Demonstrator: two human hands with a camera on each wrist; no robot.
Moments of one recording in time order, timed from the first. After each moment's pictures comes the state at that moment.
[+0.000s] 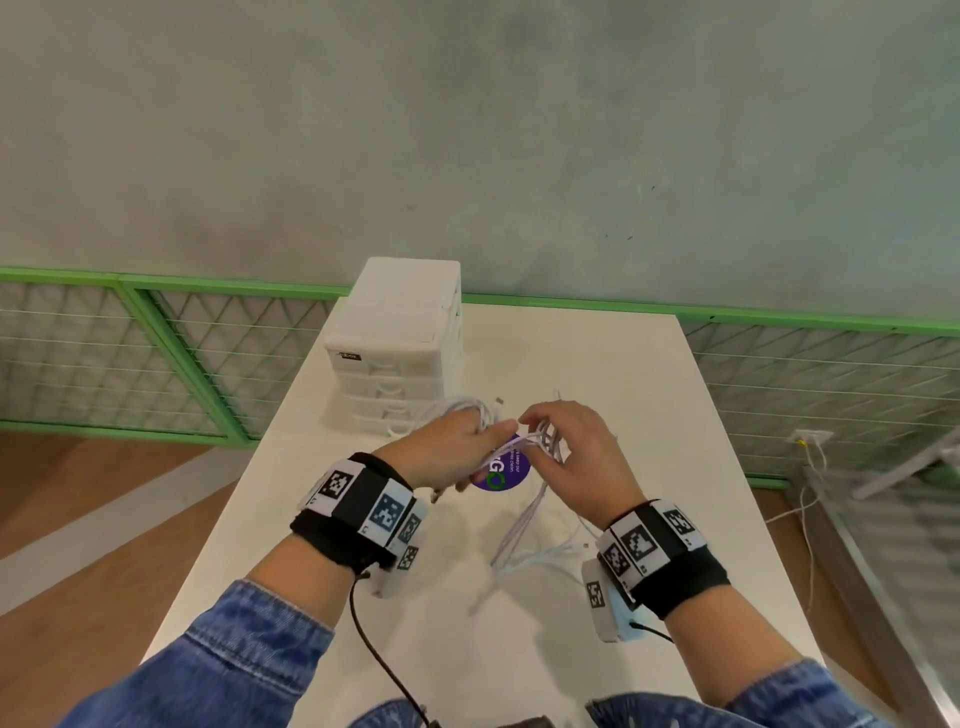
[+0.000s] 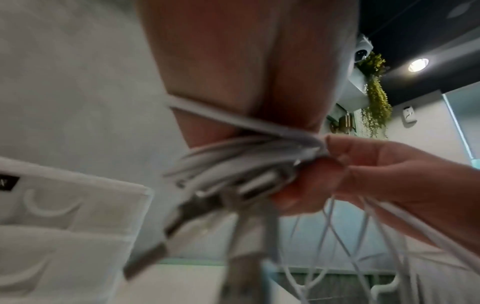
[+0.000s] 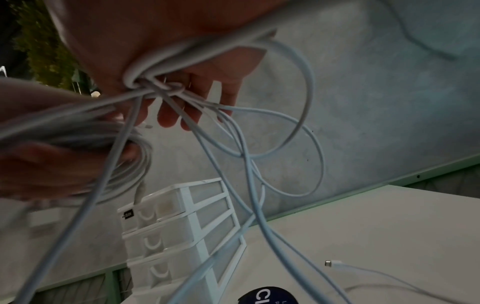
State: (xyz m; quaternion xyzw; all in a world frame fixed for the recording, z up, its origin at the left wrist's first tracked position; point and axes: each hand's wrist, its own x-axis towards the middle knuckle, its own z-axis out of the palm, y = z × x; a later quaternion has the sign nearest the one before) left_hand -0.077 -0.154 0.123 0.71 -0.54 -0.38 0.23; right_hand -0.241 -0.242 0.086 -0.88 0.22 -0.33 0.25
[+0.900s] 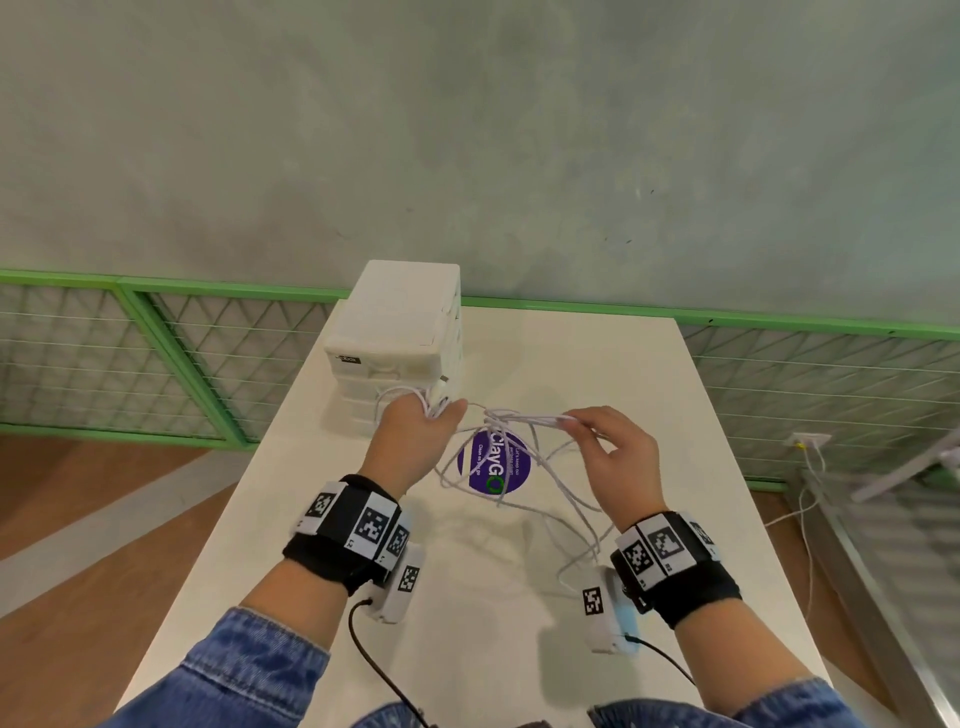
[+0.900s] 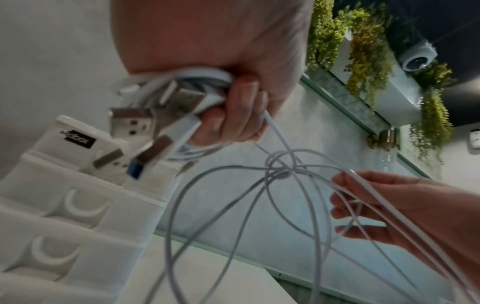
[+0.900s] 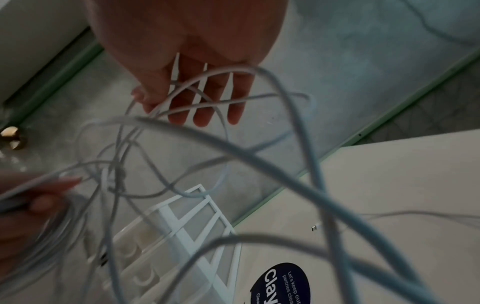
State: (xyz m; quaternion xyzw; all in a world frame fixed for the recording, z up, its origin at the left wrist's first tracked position) left_hand -0.067 -0.143 0.120 0.80 -0.33 -0.24 0.44; right_hand -0.254 -0.254 0.074 -0.75 0.33 -0.46 0.34
